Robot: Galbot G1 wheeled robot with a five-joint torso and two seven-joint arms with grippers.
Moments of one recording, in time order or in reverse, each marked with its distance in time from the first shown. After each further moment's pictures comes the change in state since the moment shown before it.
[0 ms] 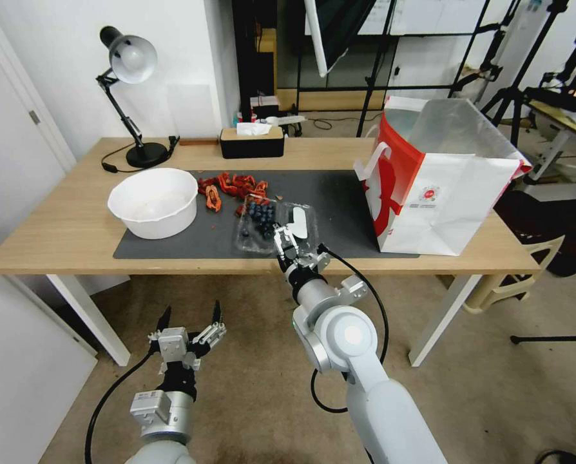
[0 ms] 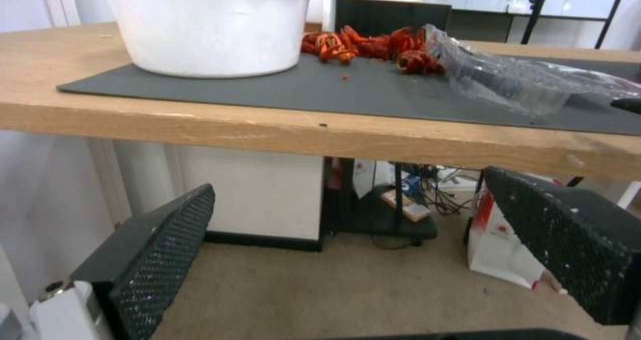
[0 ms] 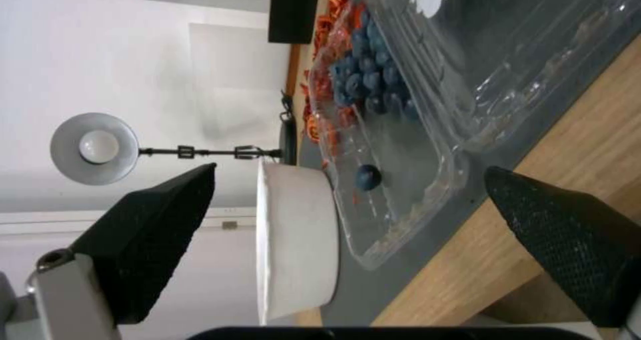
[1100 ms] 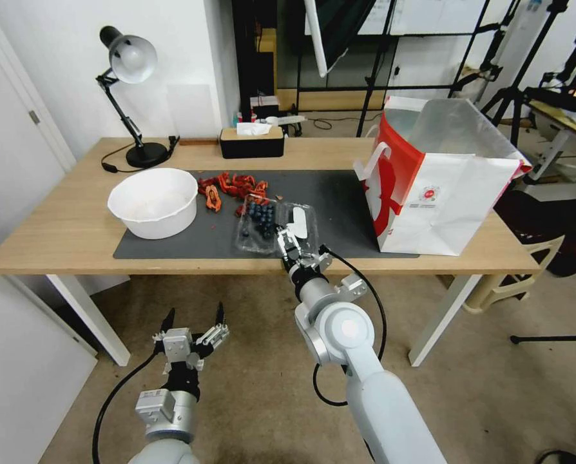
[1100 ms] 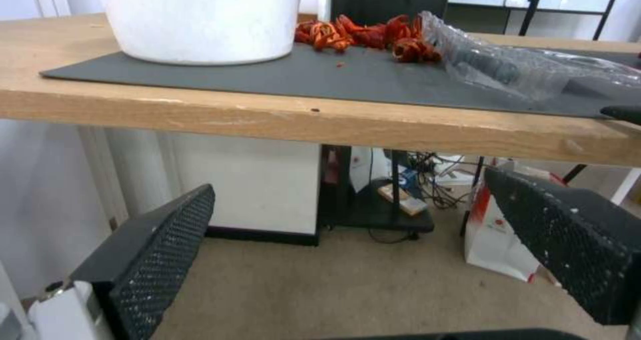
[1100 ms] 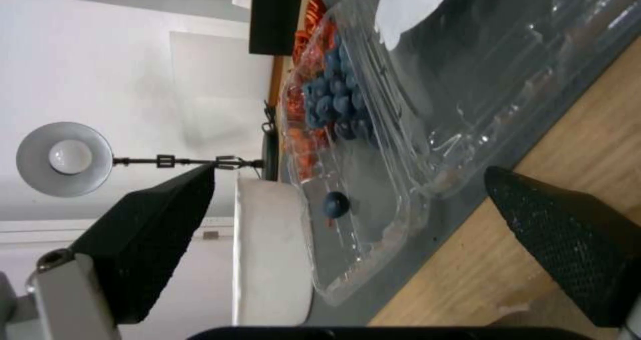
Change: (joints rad) left arm -0.014 0.005 0.010 0.024 -0.002 0.002 -0.002; right arm 0.019 0.005 0.025 -0.063 -0.023 -0.016 -0.019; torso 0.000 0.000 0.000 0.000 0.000
